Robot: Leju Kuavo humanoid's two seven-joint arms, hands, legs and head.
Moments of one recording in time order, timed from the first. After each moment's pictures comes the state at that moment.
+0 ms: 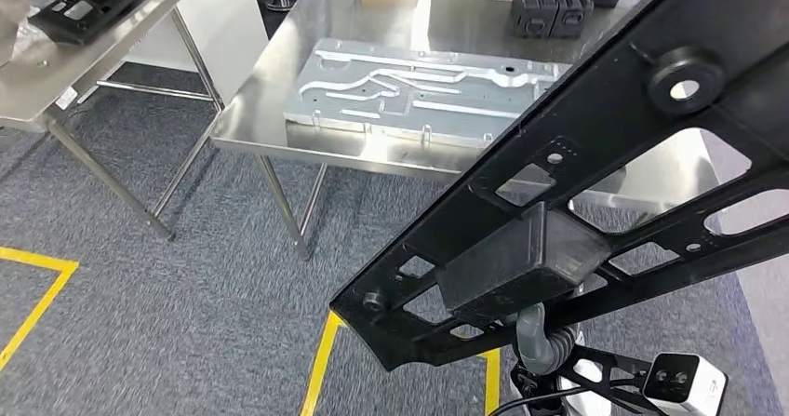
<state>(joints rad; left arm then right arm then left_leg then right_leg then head) -0.11 -0.10 1.18 -0.20 -1.33 0.15 0.00 -0.07 0.12 0.23 -1.84 -0.21 0.56 -0.64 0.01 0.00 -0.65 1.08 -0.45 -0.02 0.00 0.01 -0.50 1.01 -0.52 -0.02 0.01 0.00</state>
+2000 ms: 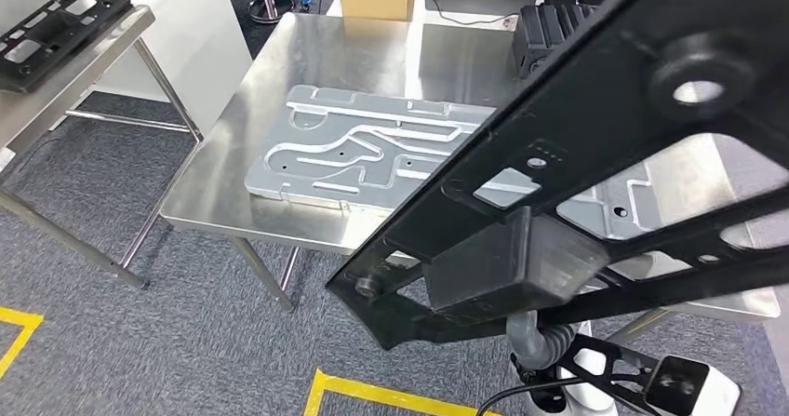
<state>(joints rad) -0.12 -0.10 1.20 -0.20 -1.30 0.15 0.01 -0.13 0.13 0.24 -1.91 -0.11 0.55 -0.64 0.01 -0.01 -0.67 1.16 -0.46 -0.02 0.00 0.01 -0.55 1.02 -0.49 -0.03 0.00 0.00</state>
